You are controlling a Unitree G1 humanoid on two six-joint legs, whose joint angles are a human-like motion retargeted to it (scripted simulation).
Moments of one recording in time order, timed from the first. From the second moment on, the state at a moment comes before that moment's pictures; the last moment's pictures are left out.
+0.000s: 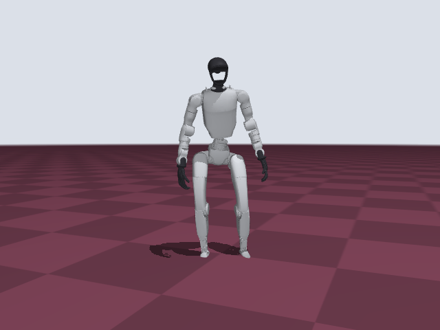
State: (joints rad) left arm -0.11 0.24 -0.14 1.16 0.00 -0.04 0.03; right arm -0.11 -0.38 0.23 1.22 0.04 -0.03 0.13; waist 0.08 0.17 -0.08; left_leg -0.70 0.16 -0.05 0.57 -0.46 -0.06; right_leg -0.60 0.01 -0.31 0.40 -0.24 0.09
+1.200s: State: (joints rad) left arm -0.12 0.24 -0.38 1.18 0.30 -0.06 -0.12; right arm -0.07 -0.32 0.37 1.22 -0.17 -0.04 0.17; waist 0.02 0.03 -0.18; left_leg -0.28 -0.01 -0.13 0.21 -0.36 -0.02; right_leg -0.31 -0.17 -0.35 0.56 -0.37 0.01
